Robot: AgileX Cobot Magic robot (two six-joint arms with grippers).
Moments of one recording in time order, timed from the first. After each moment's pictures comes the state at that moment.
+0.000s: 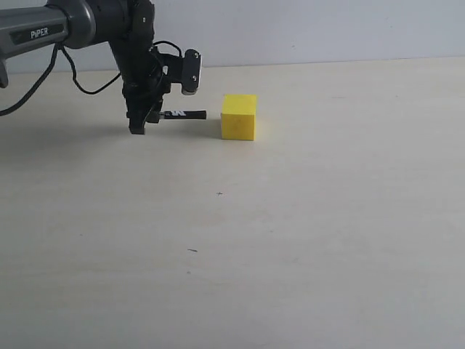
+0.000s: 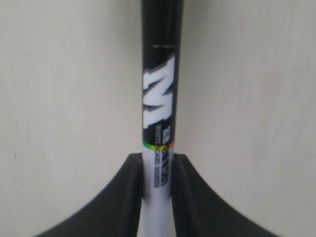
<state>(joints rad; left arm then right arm) -0.41 2.44 -2.07 0.14 1.01 1.19 -0.03 0.01 0.00 -0.08 0.12 0.11</state>
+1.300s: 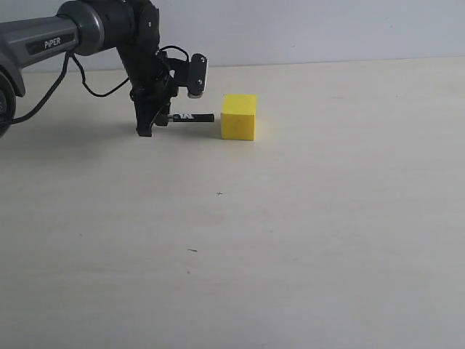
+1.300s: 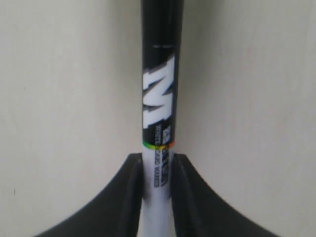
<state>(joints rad) -0.41 2.51 -2.15 0.08 1.02 1.25 -0.03 0.01 0.00 -0.08 0.12 0.11</state>
